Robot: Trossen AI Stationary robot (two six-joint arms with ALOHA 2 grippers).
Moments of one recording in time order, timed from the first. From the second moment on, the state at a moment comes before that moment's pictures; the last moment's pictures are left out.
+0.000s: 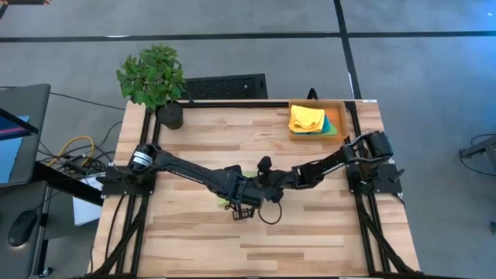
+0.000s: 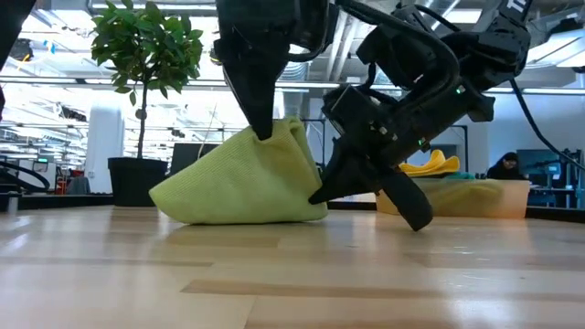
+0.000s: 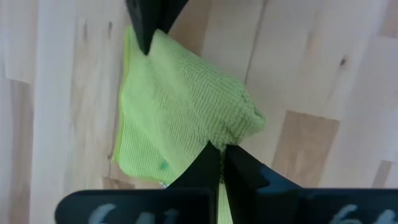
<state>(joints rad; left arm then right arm) -0.27 2.04 1.74 -1.11 -0.22 -0.45 0.16 1.87 0.77 0.42 0.31 -0.82</state>
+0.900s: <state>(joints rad) -0.10 2.05 1.74 -0.65 -0.51 -0.15 0.19 1.27 0.76 -0.52 0.63 -0.35</state>
